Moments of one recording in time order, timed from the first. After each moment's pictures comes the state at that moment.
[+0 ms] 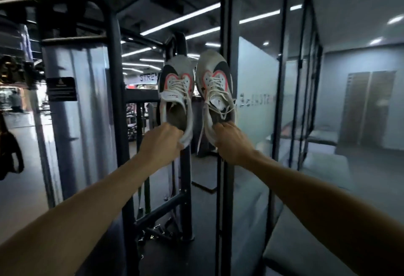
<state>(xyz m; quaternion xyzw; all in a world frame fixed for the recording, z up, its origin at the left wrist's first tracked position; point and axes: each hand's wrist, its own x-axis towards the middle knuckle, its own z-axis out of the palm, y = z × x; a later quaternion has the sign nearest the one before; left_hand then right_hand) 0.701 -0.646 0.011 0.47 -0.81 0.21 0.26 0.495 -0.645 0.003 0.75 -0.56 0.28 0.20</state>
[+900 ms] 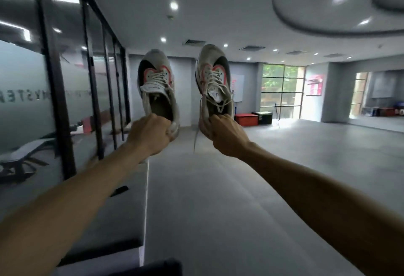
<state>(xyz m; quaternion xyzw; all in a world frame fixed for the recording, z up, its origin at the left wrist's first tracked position) 0.262 -0.220 0.025 0.10 -0.94 0.04 0.33 0.135 -0.049 0.010 0.43 -0.83 0.20 0.30</state>
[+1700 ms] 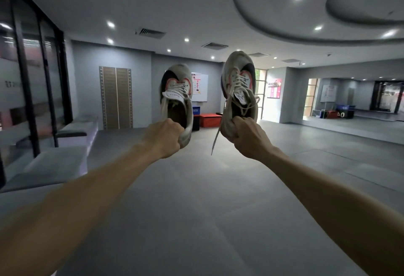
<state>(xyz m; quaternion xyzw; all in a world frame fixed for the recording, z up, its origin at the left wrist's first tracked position) -0.273 -0.083 0.008 0.00 -0.96 0.06 0.27 -0.363 0.138 -0.003 0.29 -0.88 0.19 0.33</state>
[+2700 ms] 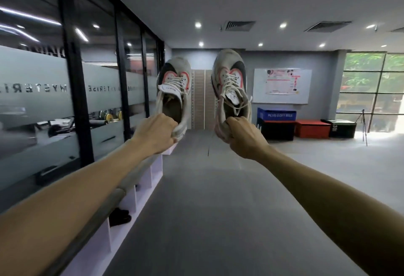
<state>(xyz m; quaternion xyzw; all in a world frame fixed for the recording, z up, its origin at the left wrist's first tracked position) -0.770 -0.336 0.006 0.25 -0.91 0.17 0.27 -0.957 -0.182 -0.009 0.53 -0.77 0.23 0.25</state>
